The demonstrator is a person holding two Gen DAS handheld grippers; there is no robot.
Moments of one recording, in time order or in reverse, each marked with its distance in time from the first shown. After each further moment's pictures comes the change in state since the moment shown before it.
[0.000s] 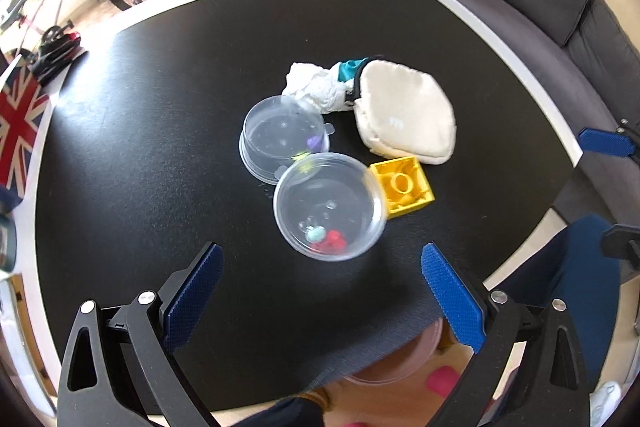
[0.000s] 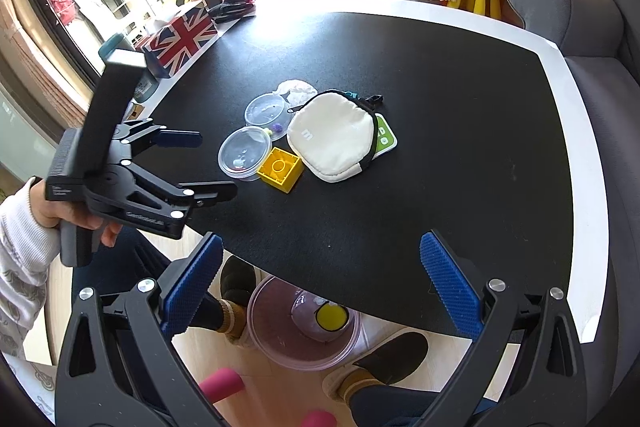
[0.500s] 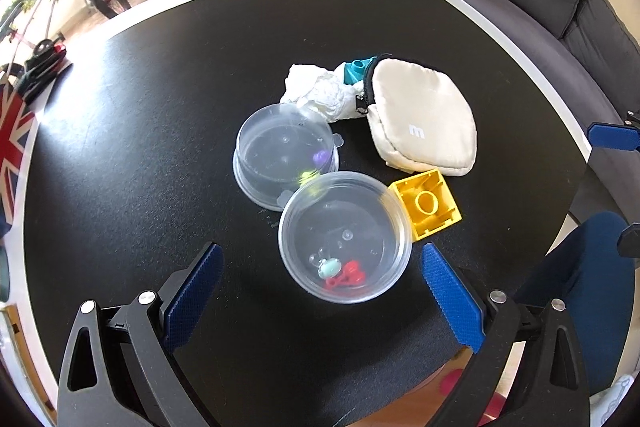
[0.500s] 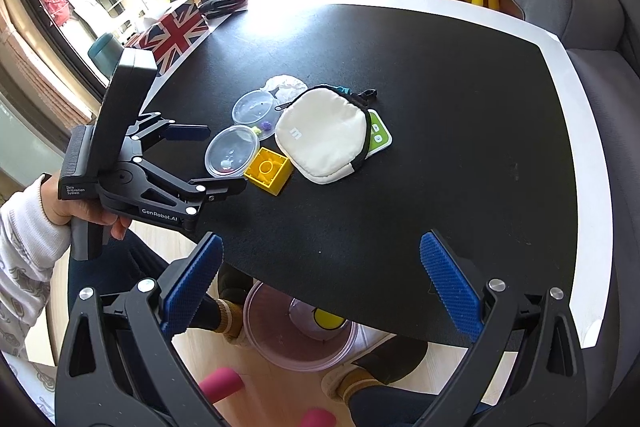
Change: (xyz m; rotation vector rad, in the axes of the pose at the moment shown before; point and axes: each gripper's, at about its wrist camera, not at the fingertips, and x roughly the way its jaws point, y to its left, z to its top) left arm 0.020 0.004 0.009 0.042 -0.020 -0.007; right arm 0.014 -0.008 0.006 0.016 0.024 -0.002
